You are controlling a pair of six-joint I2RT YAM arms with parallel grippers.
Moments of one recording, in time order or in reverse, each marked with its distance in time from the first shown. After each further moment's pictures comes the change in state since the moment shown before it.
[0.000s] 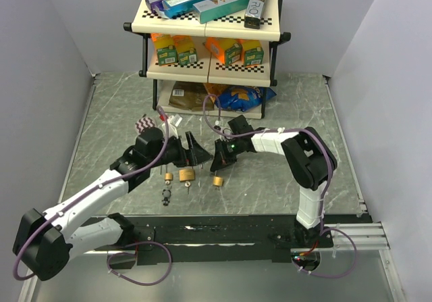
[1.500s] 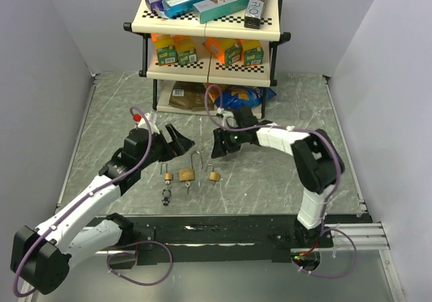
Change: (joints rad) left arm 0.104 -0.112 -0.035 -0.098 -0.299 -0.031; right arm -0.034 -0.040 0.057 0.014 0.134 -0.188
